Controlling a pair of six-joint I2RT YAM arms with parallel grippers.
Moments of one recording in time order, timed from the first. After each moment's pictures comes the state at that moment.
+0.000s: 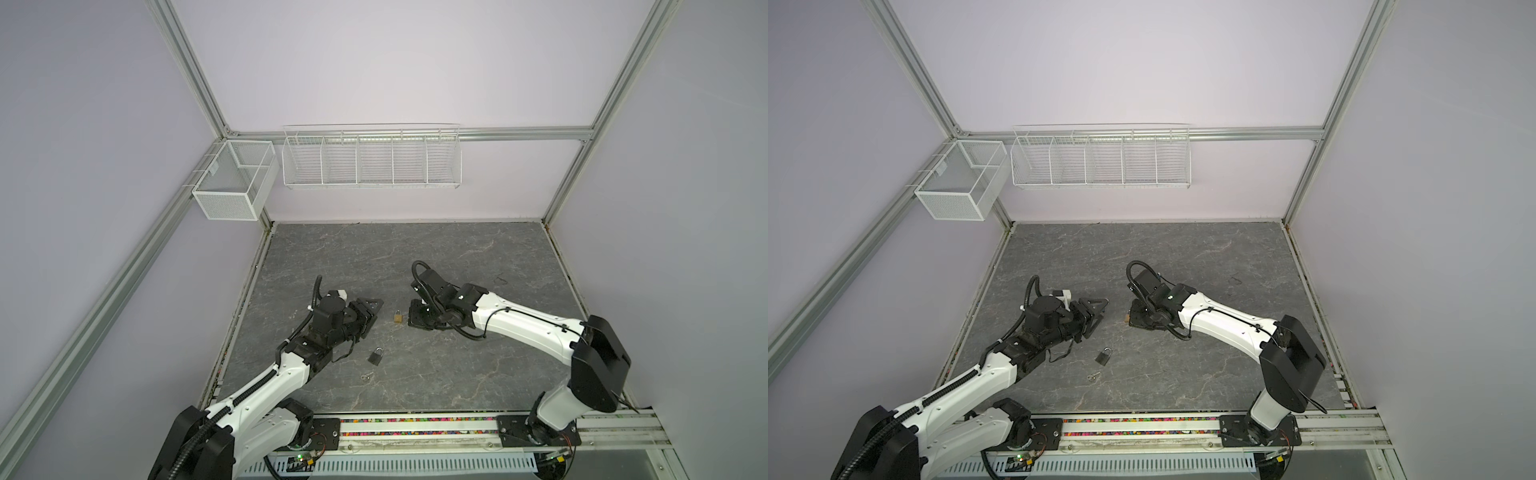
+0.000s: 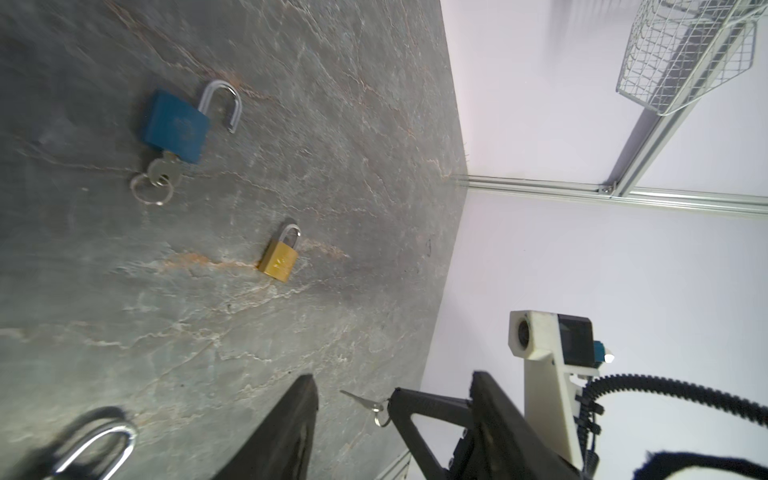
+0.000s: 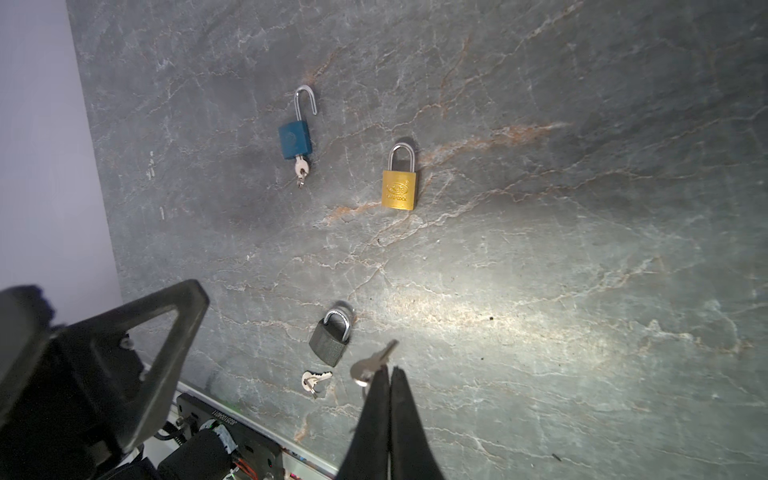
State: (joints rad) left arm -0.57 1.04 0.45 0.15 0.26 -1.43; right arm 0.89 1.61 1.22 -0.64 -0.06 0.95
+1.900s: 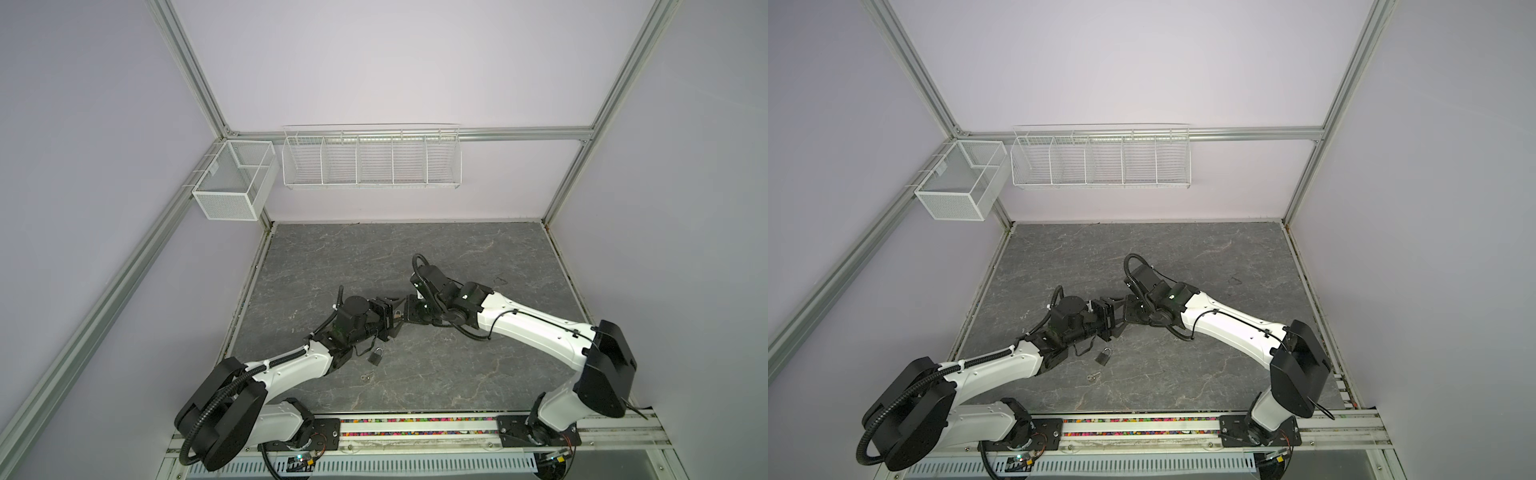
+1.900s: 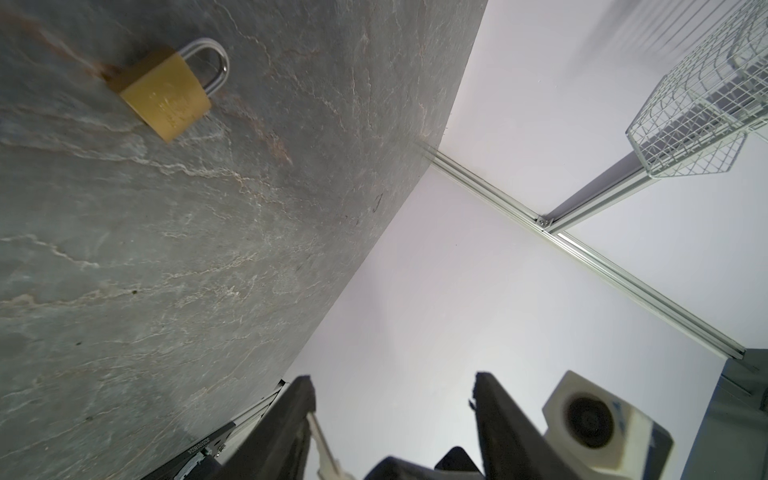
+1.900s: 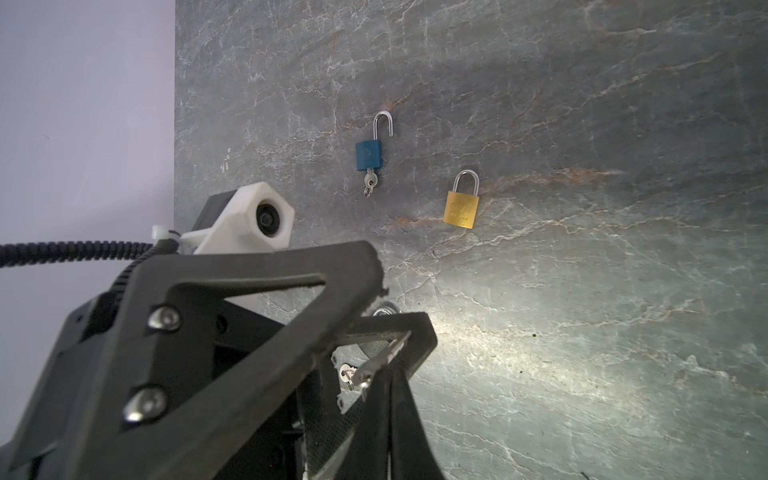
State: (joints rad) left arm -0.72 1.28 0.48 0.47 0.25 -1.97; right arm 0.92 1.58 1.27 -0.61 -0.06 0.89
